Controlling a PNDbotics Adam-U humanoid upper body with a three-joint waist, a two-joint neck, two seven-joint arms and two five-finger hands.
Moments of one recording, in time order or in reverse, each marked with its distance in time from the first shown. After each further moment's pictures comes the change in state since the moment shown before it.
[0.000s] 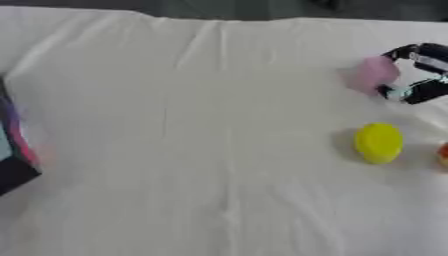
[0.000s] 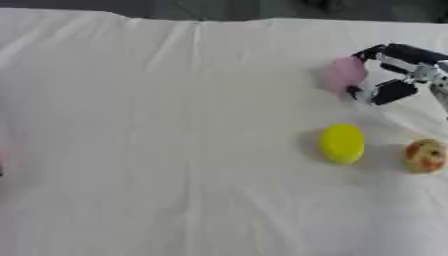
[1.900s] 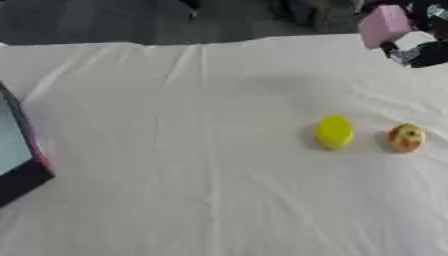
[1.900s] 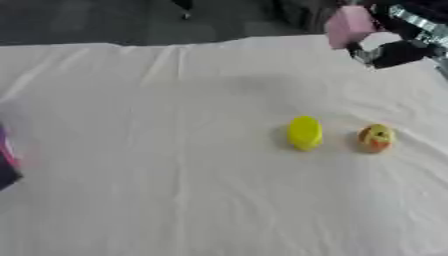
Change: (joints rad) left arm -0.030 0.076 -0.001 -0.019 -0.002 -0.020 0.016; right arm 0.016 0.163 0.044 -0.212 -0.563 0.294 0.035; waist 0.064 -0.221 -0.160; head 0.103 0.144
